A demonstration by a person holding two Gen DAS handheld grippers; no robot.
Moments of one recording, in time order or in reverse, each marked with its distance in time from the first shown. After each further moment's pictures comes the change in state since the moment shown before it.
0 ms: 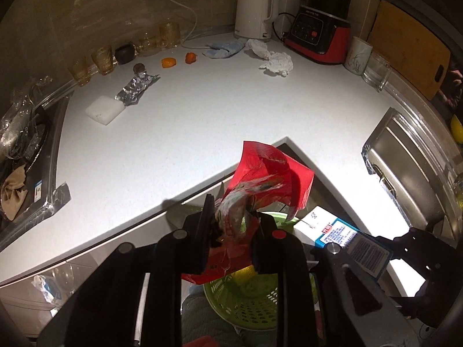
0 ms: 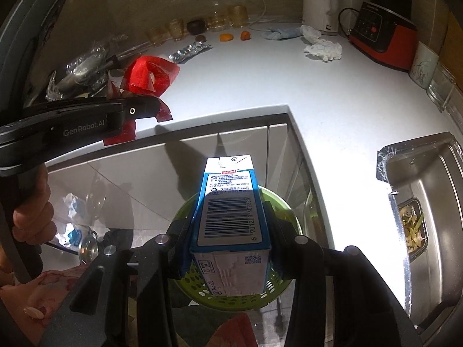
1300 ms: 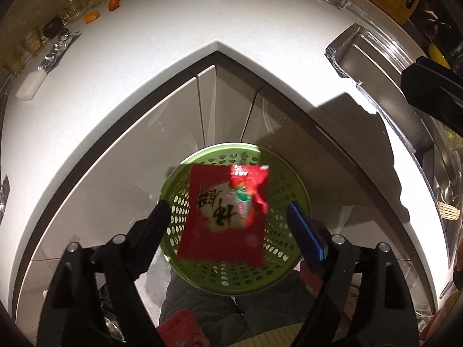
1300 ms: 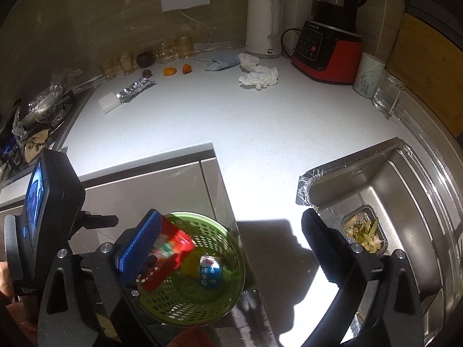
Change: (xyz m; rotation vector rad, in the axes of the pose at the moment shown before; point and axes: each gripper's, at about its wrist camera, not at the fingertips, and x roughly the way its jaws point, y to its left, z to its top) left arm 0.058 -0.058 -0.051 0.193 0.275 -0.151; right arm -0.045 -0.057 0.019 0.094 -0.134 -0.206
